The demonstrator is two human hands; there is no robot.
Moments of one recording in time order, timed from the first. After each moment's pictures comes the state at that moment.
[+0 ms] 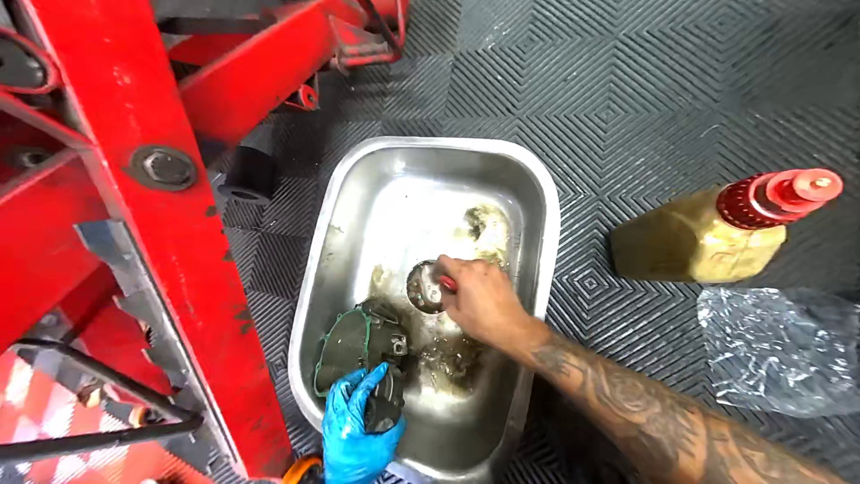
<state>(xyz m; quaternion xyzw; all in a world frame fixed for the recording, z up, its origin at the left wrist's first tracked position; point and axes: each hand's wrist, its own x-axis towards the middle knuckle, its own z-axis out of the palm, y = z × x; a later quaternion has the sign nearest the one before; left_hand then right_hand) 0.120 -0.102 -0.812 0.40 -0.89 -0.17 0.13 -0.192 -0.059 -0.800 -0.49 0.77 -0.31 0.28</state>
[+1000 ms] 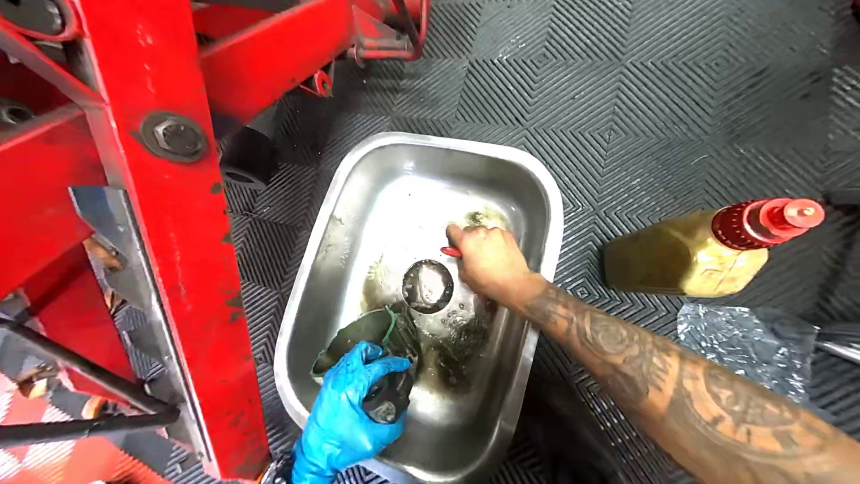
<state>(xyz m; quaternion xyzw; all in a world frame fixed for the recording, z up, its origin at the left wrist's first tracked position) 0.086 -0.139 -0.787 0.27 -0.91 -0.31 0.05 -0.232 -0.104 -0.809 -0.55 0.79 -0.12 0.24</state>
